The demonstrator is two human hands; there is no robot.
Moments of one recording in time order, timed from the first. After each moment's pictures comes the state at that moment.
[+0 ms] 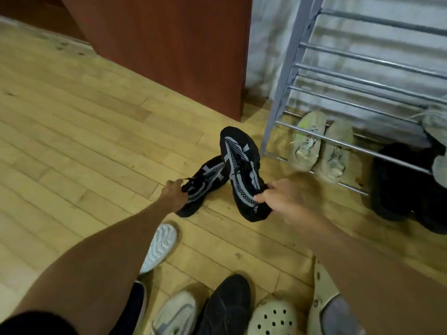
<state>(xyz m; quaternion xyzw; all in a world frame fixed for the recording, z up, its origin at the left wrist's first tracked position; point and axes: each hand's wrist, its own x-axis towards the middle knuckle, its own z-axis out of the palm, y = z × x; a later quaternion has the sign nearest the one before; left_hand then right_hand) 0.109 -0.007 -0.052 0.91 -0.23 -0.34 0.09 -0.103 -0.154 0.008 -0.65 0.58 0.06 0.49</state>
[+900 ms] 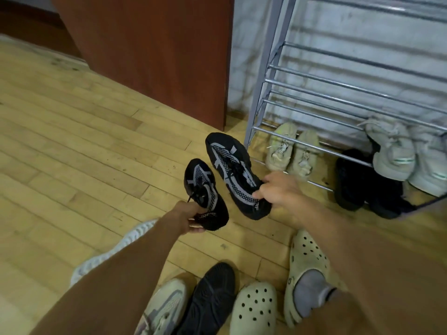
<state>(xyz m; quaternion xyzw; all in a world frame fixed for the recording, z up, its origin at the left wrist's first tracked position) 0.005 0.013 -0.003 0.72 0.05 -0.55 0.42 -0.148 -0.136 0.079 -0.75 0.53 0.09 0.39</state>
